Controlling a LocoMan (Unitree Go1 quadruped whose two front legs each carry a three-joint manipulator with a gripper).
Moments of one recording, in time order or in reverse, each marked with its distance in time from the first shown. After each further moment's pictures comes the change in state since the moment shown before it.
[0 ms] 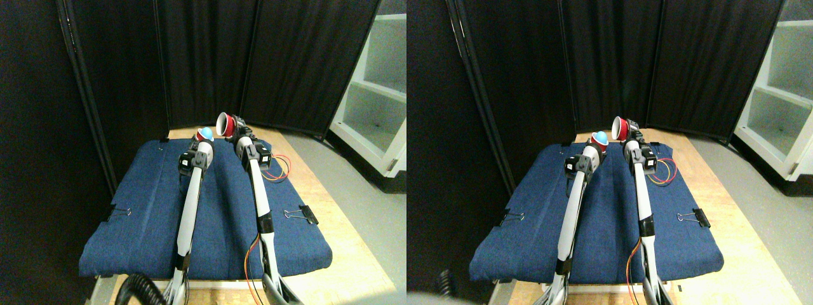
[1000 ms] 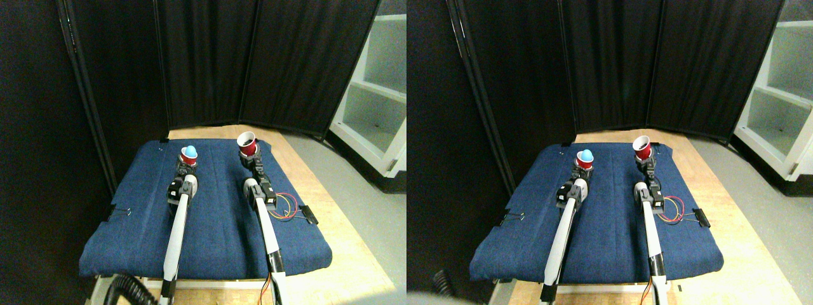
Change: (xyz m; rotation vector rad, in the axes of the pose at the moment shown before) right arm -0.024 -0.076 -0.041 0.784 -0.308 -0.168; left arm 0.020 0.082 0.015 -0.199 -0.152 -0.013
